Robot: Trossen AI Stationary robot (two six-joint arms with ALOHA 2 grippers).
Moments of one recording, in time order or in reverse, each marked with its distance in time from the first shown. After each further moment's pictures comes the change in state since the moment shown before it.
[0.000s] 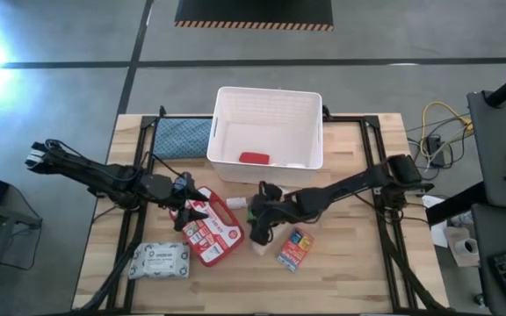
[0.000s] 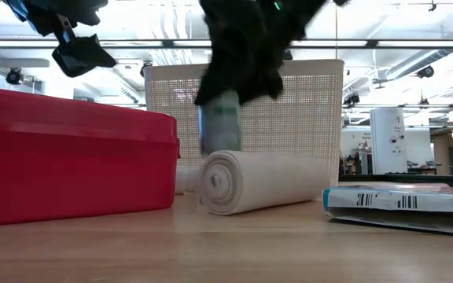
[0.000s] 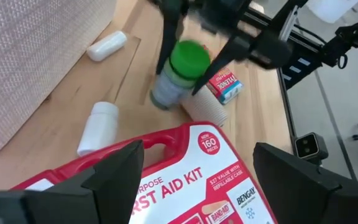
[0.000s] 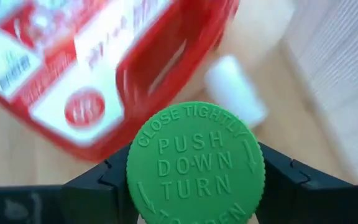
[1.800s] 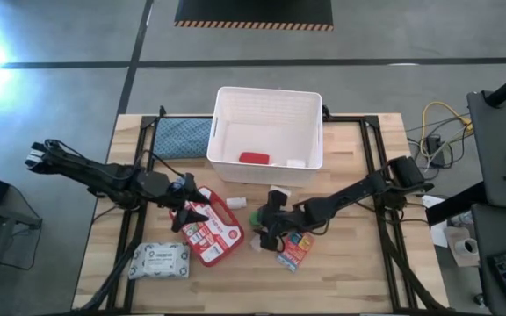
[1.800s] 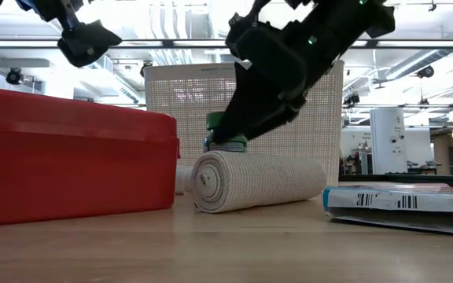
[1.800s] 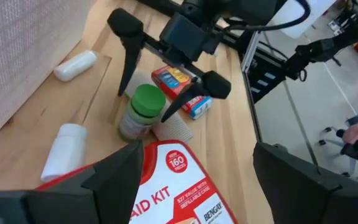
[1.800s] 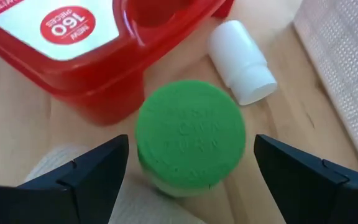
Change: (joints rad) left arm 0.000 -0.003 0.016 0.084 0.061 -0.001; right arm 0.060 -0.004 -0.226 0.237 0.086 -0.105
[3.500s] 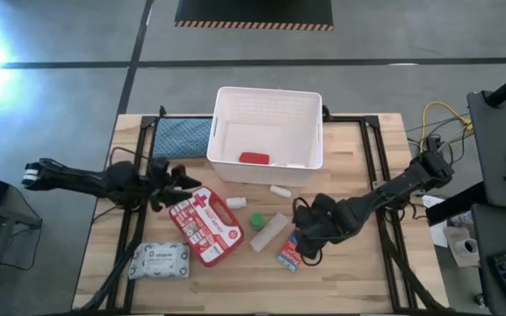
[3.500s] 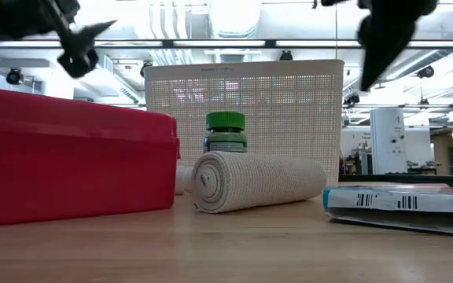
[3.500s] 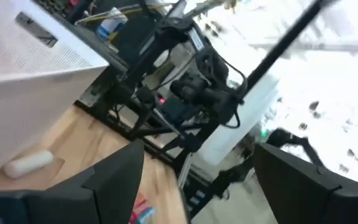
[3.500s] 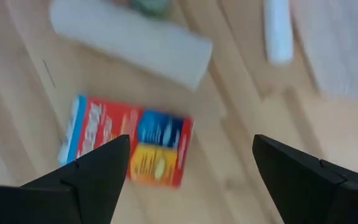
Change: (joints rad) left arm 0.172 -0.361 -0.430 0.631 0.083 -0.139; right arm 0.178 -0.241 0.188 -0.931 -0.070 0.491
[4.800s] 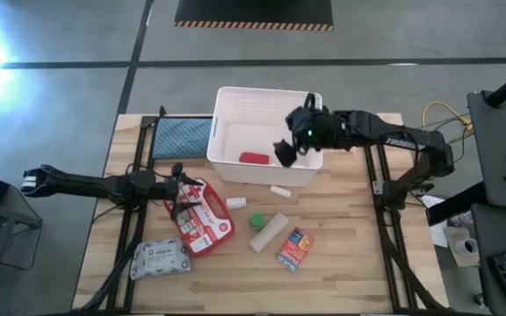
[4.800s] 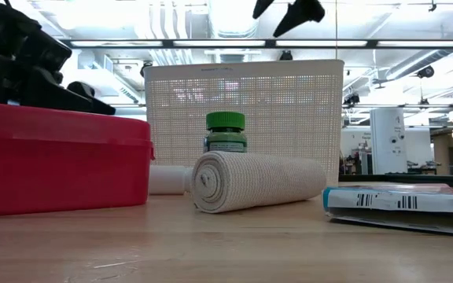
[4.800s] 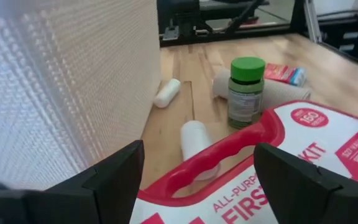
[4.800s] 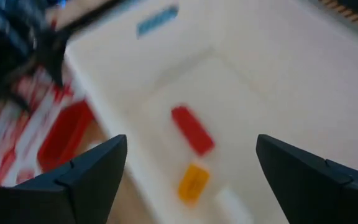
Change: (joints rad) left arm 0.086 -0.019 -0.216 -0.218 -0.069 0.808; right arm -0.574 -0.085 0.427 0.013 0.030 -0.374
